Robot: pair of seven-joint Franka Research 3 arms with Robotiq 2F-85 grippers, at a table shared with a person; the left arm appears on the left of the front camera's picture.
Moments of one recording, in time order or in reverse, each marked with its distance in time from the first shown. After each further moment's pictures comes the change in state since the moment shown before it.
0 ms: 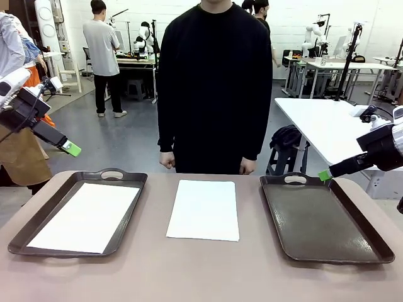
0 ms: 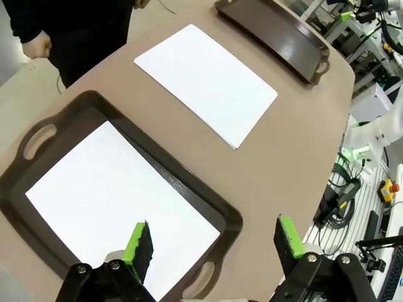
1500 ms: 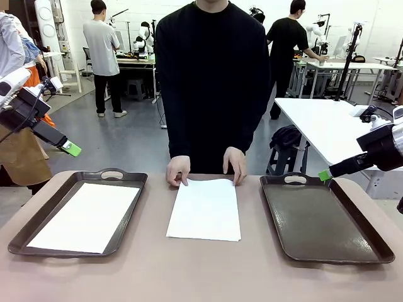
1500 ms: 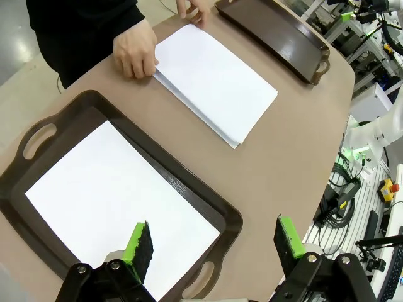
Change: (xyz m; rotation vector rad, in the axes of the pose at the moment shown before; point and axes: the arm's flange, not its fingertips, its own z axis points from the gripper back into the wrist) left arm 0.000 -0.001 -0.001 -0.002 0.004 -0.004; right arm 0.000 0.000 0.000 0.000 0.000 0.000
